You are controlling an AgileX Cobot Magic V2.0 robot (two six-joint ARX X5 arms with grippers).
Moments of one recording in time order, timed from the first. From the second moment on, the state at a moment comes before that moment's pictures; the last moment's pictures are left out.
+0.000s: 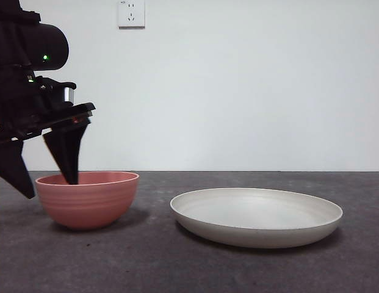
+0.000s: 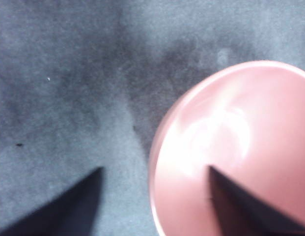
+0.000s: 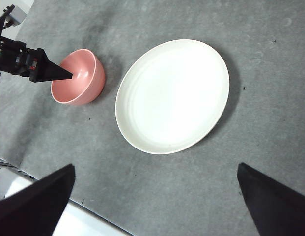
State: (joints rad) left arm -0.28 1.62 1.09 -0.69 0.18 -0.13; right arm -0.02 0.65 0.88 -1.05 -0.63 0.10
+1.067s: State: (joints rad) left arm -0.46 1.65 1.49 -0.98 0.18 -0.14; right arm -0.02 0.65 0.88 -1.06 -0.63 0.10
